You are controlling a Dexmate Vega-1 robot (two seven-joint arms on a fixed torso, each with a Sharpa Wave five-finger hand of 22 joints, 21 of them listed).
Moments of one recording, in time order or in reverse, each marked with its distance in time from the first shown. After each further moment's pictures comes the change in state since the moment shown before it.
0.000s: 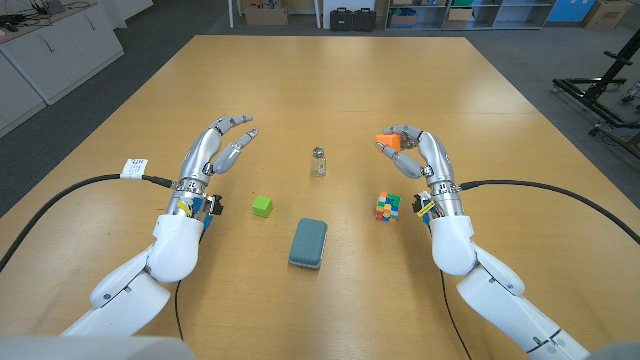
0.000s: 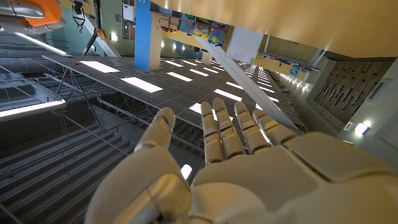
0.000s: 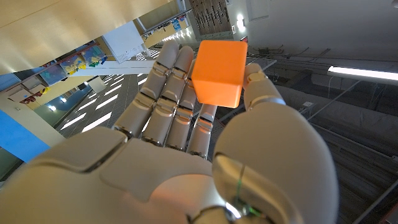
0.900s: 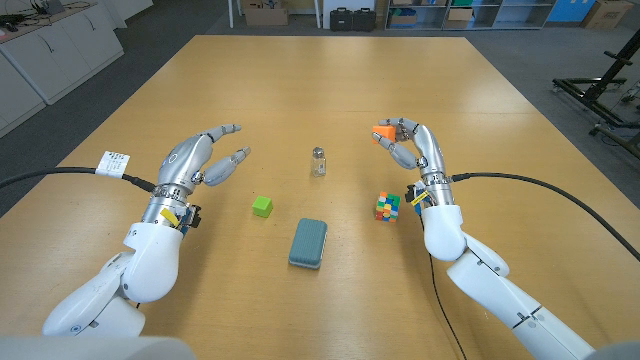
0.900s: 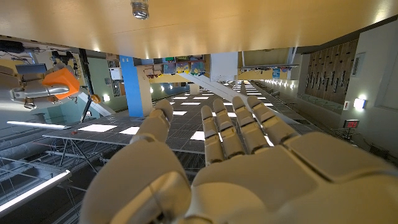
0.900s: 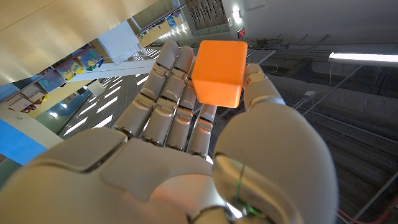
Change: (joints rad) left arm 0.191 0.032 -0.129 -0.213 0.257 0.260 -0.181; left_hand 0.100 -0.042 0.012 0.012 0.000 -0.054 -0.010 -0.012 0.007 -0.014 -0.005 -0.021 0.004 0.070 -0.001 0.000 0.003 0.153 0.018 0.042 0.002; right arm 0.086 -0.007 -0.059 0.065 0.059 0.023 -0.033; right_hand 0.000 0.000 -0.004 0.004 -0.006 0.000 0.000 -0.003 0.000 0.000 0.000 -0.004 0.000 -0.003 -0.003 -0.009 0.005 -0.018 0.004 0.010 0.000
